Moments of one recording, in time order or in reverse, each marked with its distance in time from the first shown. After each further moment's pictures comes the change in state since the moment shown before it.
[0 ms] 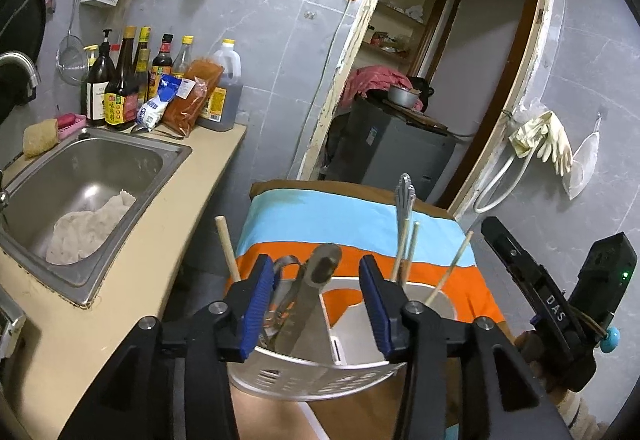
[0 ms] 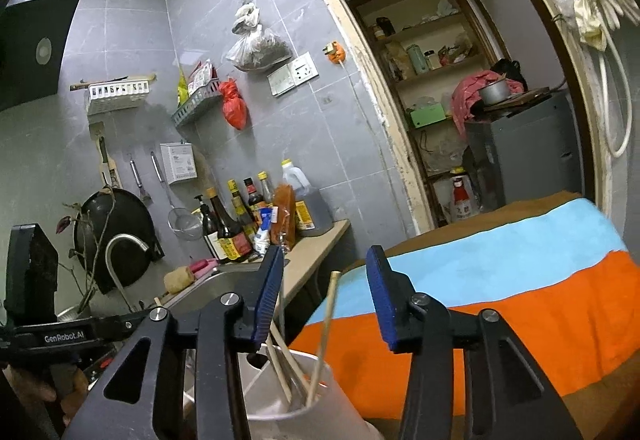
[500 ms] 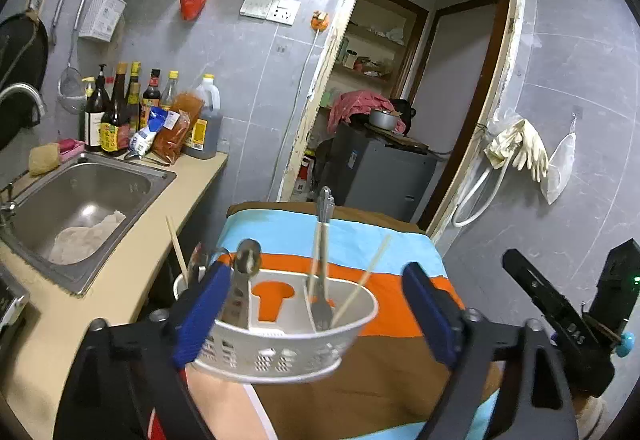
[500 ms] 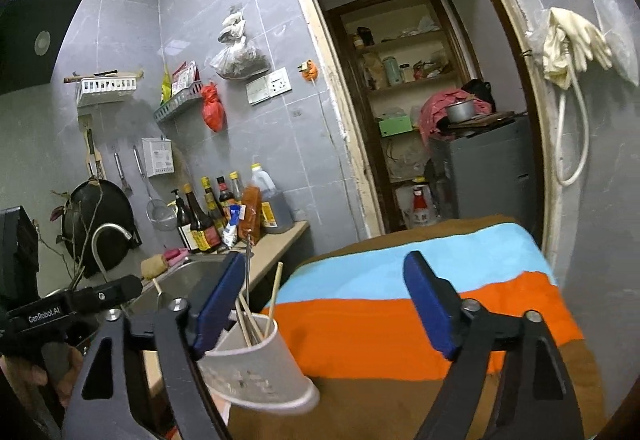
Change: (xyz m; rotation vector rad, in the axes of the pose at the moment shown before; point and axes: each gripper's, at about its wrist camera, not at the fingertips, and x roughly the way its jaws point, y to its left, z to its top) left arm -0.057 -0.065 -0.024 0.032 -0.105 -0.004; right arm -0.103 -0.015 0.036 -0.060 0.019 -0.128
